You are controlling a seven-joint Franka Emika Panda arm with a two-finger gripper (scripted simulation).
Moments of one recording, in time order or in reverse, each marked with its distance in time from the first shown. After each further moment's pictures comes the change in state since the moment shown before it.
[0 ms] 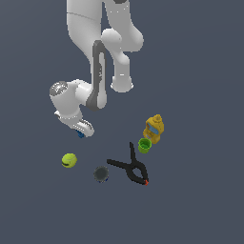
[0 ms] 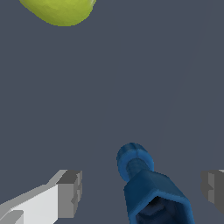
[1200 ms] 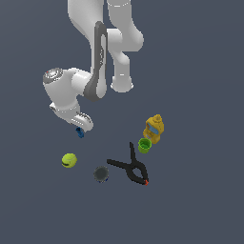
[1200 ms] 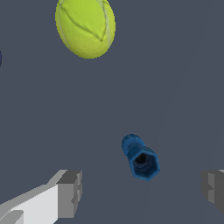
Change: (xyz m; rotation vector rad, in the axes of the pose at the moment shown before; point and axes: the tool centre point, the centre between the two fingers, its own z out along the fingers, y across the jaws) arm 0.002 -0.009 -0.055 0.004 -0.003 -0.018
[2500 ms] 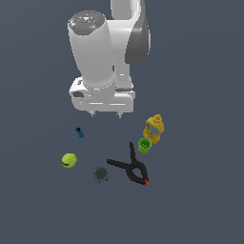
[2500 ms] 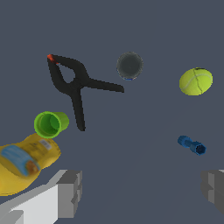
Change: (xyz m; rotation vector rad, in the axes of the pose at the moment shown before) arm -0.022 -0.178 -0.157 0.000 -0.069 -0.395
